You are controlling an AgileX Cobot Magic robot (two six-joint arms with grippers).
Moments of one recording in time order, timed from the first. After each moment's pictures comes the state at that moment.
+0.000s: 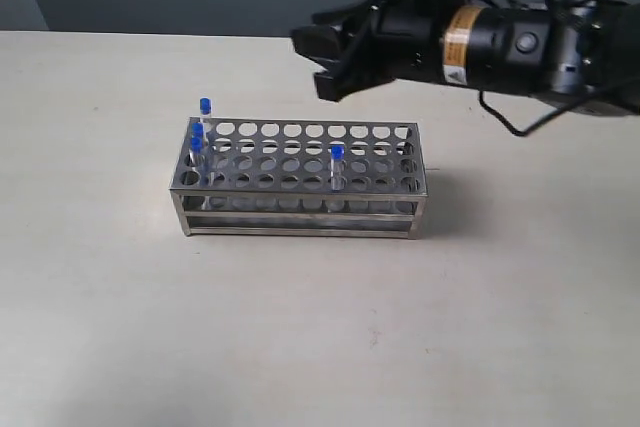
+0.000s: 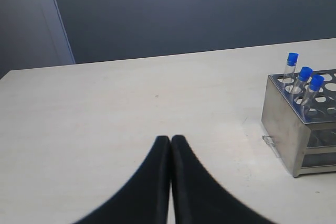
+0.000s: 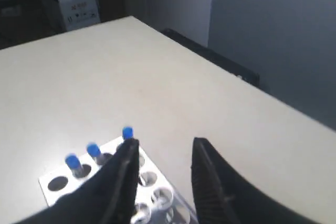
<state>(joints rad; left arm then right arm) 0.10 0.01 0.00 0.00 0.23 0.06 0.55 1.69 -0.95 -1.02 -0.61 0.81</state>
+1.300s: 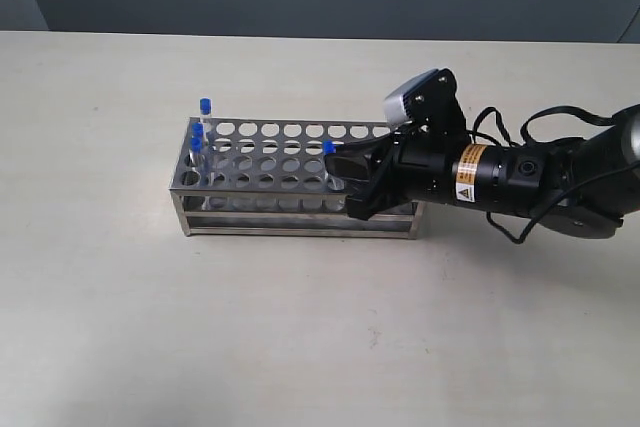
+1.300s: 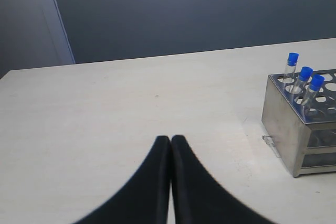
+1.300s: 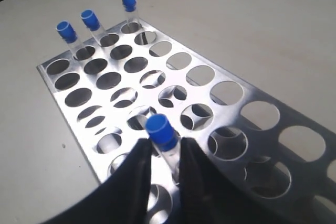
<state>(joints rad) 0.10 0.01 0.00 0.00 0.23 0.06 0.51 1.91 -0.71 -0.83 -0.87 0.56</state>
